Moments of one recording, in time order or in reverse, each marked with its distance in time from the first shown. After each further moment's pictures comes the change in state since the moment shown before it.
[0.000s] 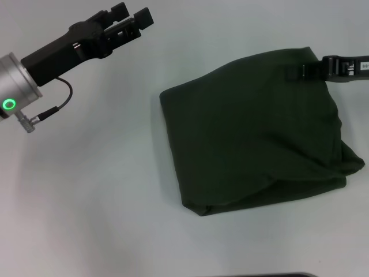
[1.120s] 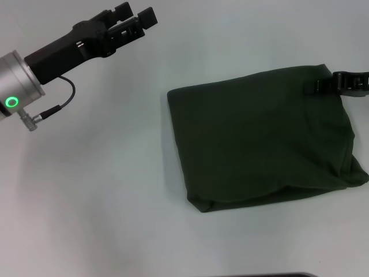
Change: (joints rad) left arm -0.011 0.000 0.002 0.000 0.009 -0.004 -0.011; right arm -0.030 -0.003 -0.024 0.013 -0.086 0.151 0.041
